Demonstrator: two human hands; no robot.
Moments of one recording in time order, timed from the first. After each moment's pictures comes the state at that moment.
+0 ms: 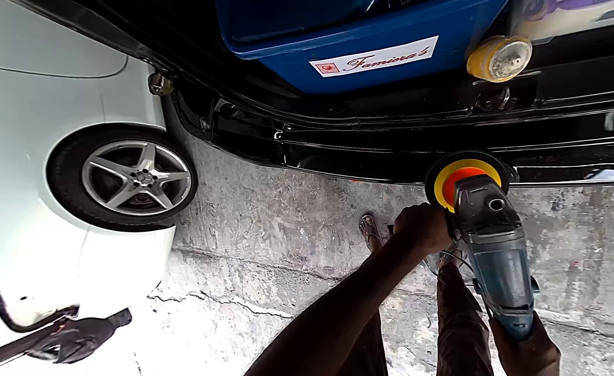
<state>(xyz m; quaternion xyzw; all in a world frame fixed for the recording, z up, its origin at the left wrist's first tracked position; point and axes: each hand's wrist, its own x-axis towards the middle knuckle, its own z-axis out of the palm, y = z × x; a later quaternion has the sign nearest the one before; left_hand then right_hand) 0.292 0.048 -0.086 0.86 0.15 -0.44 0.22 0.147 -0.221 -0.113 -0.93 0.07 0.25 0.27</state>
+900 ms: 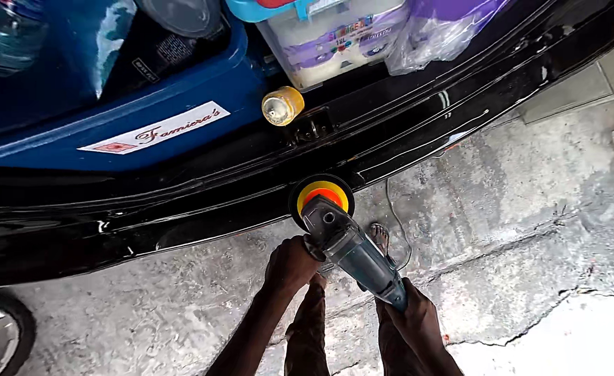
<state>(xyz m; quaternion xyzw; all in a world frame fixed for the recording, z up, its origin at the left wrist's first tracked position) 0.287 0.035 -0.098 0.88 0.16 -0.42 0.14 0.158 -0.235 -0.125 -0.92 0.10 0.27 0.25</state>
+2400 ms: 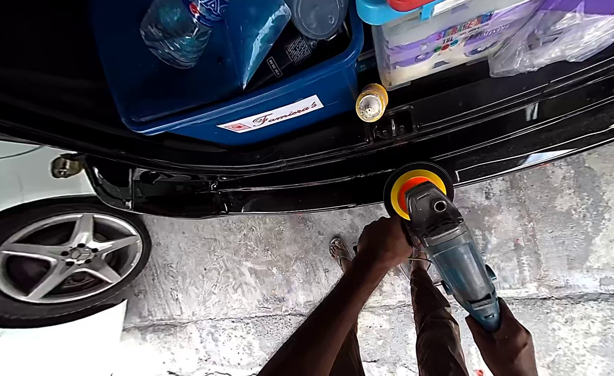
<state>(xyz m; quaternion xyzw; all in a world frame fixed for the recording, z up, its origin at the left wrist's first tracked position) 0.333 -0.013 -0.081 0.85 0.15 -0.47 0.18 0.181 -0.275 -0.109 -0.93 0.09 0.23 0.26</state>
